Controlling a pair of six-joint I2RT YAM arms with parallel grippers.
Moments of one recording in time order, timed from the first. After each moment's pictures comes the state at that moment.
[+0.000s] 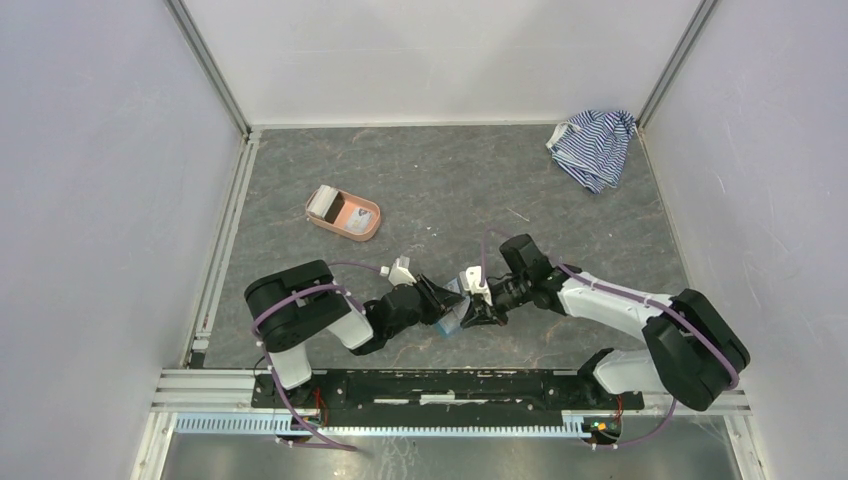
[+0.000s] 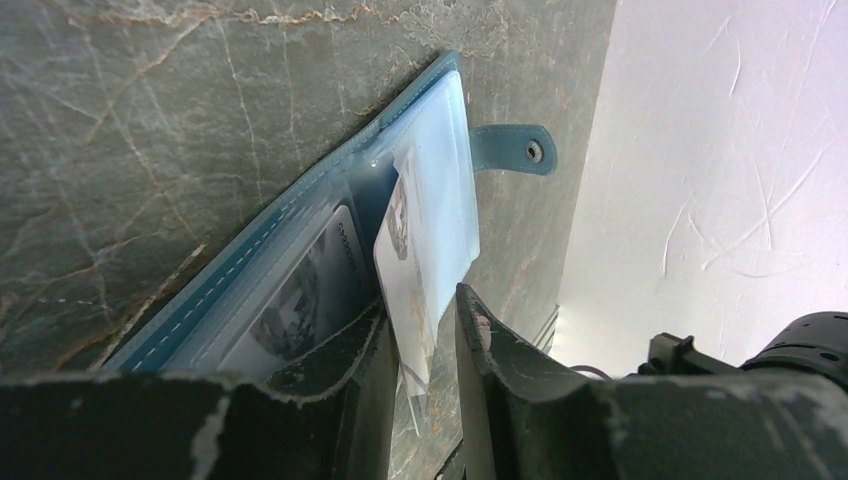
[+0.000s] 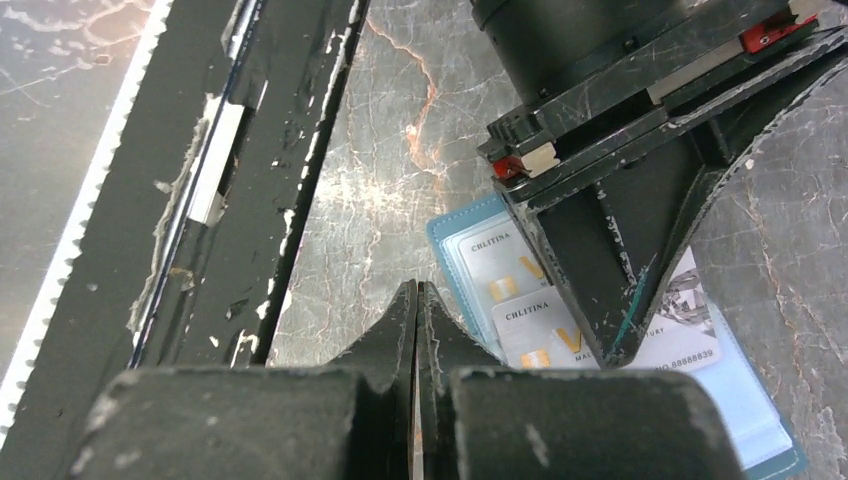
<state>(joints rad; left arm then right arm) -1.03 1.78 0.35 1.01 -0.21 -1.45 0.65 1.32 0.57 -0.18 -0.99 -0.75</state>
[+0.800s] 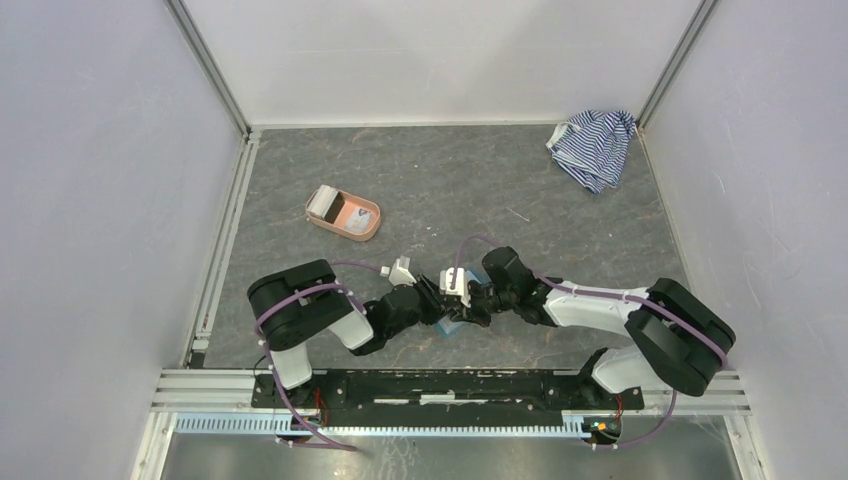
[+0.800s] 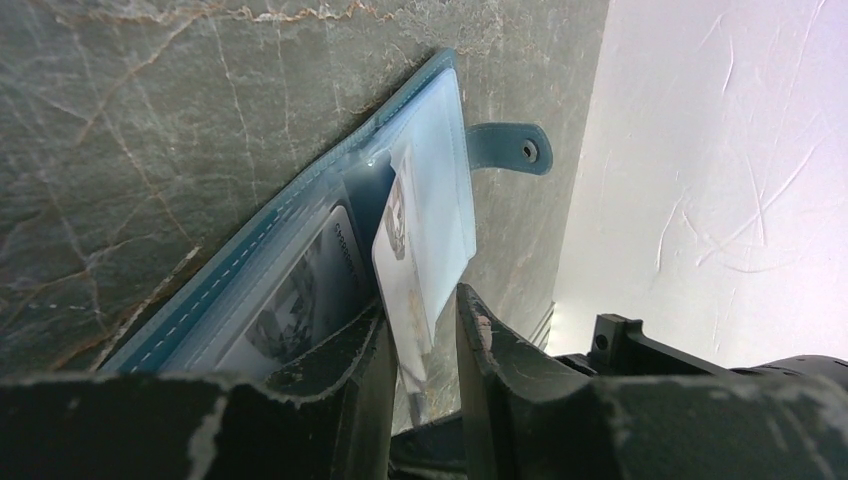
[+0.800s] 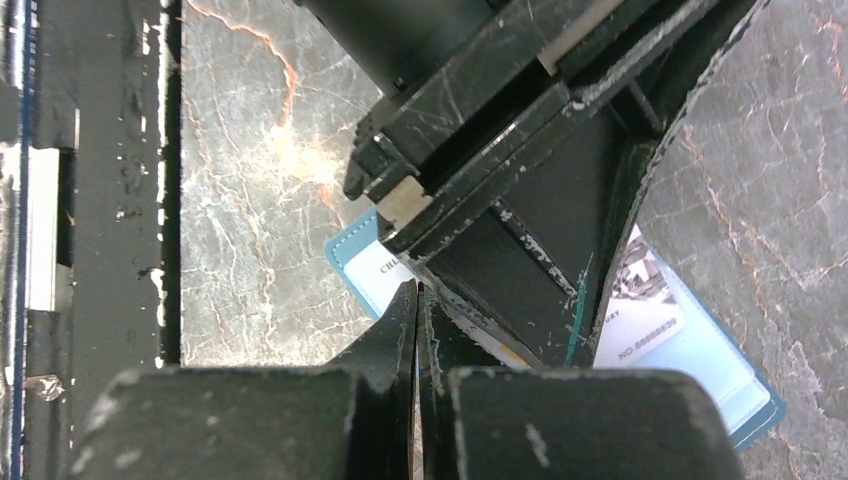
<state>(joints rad) -1.03 1.79 0.35 1.04 -0.20 -1.45 0.82 1.39 0.51 0.15 -0.60 -0.45</state>
